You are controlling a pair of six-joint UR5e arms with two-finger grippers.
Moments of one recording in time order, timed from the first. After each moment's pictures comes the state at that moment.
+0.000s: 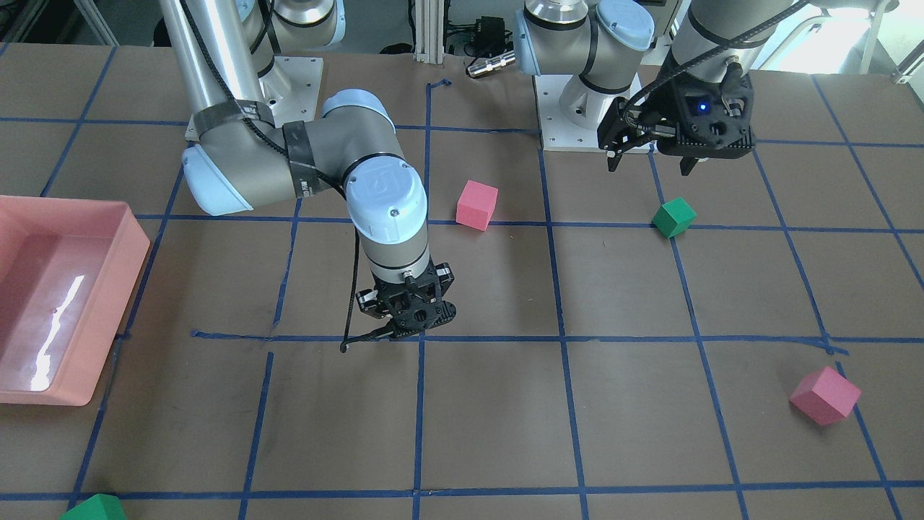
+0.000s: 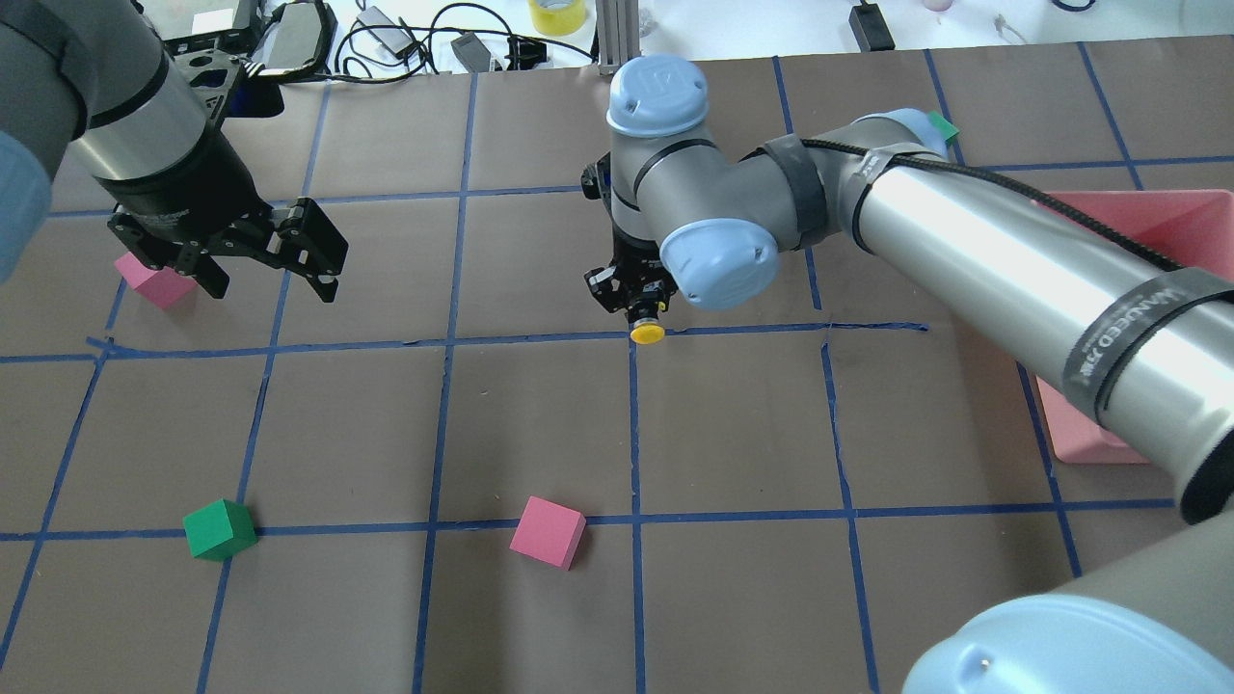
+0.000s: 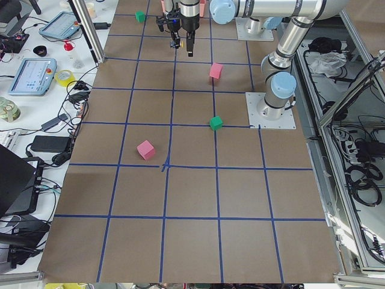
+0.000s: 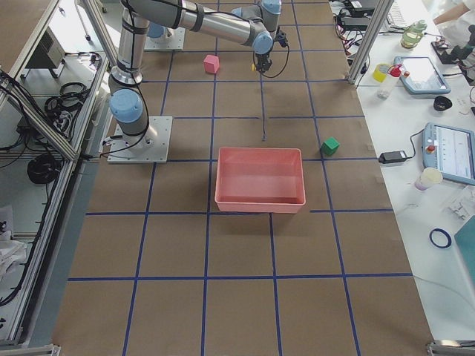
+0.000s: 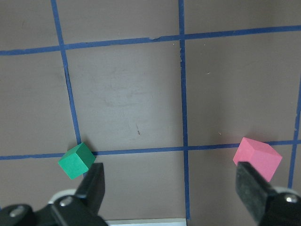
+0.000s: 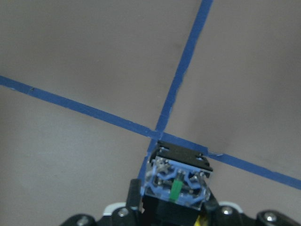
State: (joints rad) left arm -1.51 -1.49 -1.66 -1.63 1.62 0.12; right arm 1.93 -1.10 1.60 -2.05 -1.51 0.02
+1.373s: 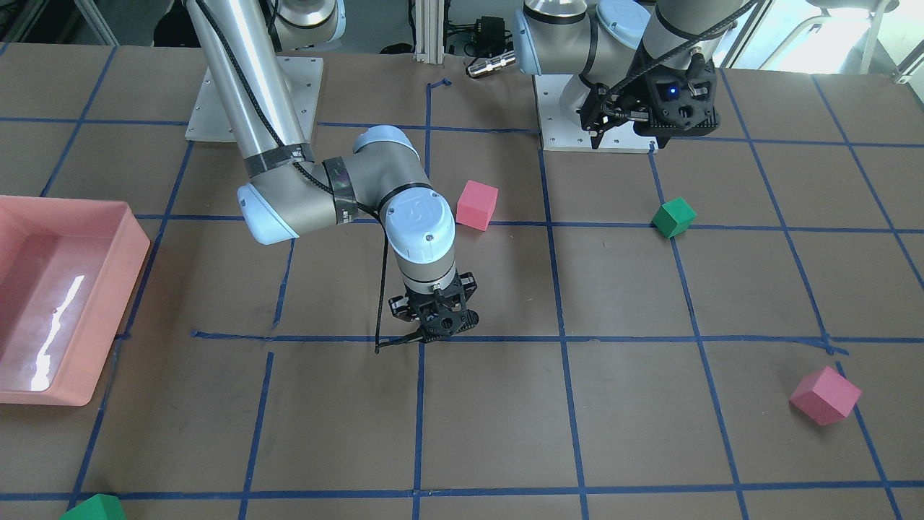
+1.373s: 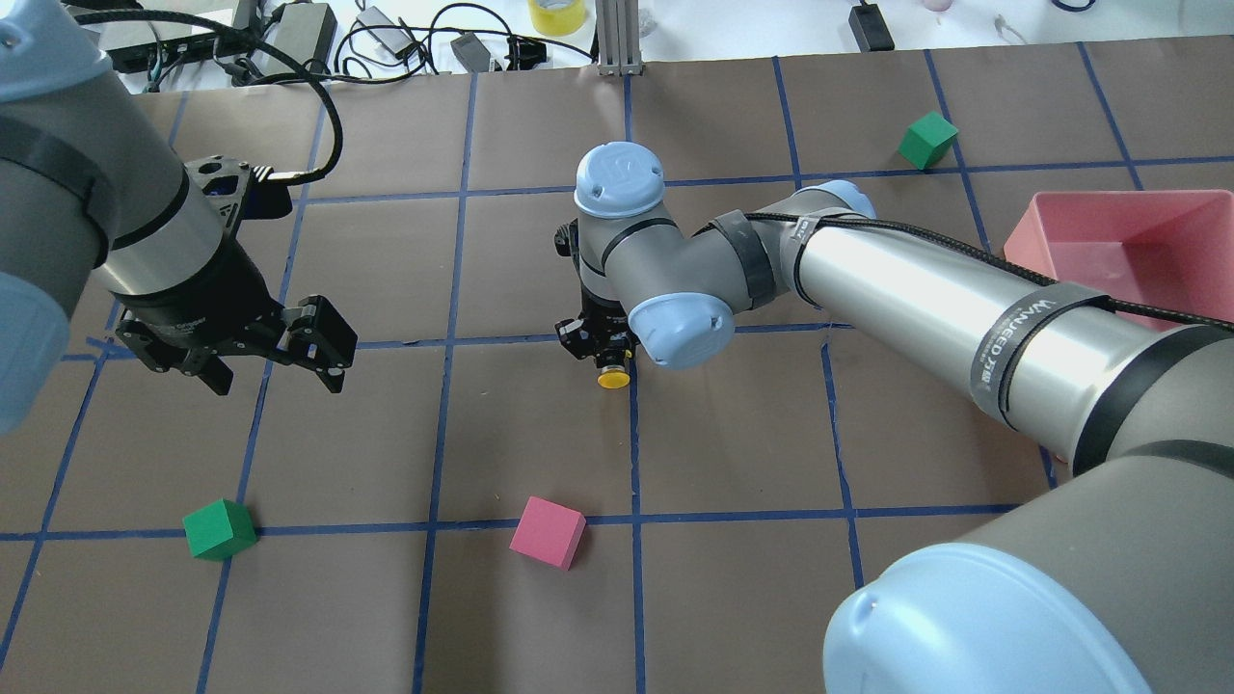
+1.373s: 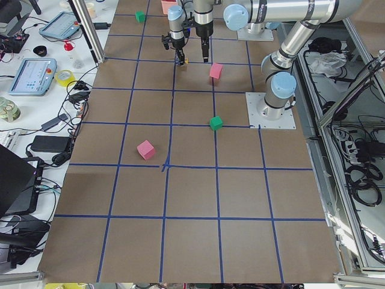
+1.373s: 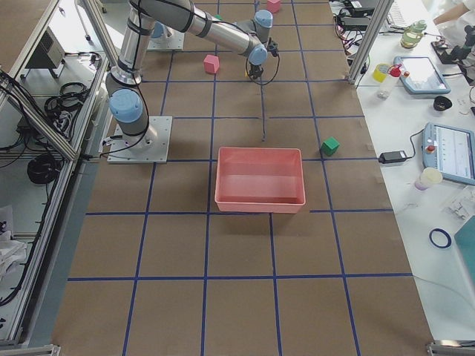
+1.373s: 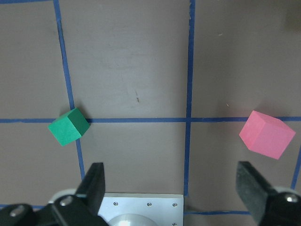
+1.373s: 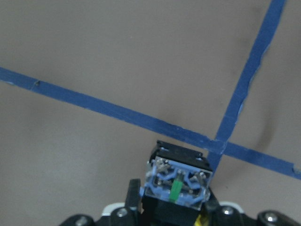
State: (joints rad) left arm -1.52 -1.36 -1.84 -1.63 1.63 0.04; right arm 1.97 -1.02 1.66 -2.18 -1.47 0.08
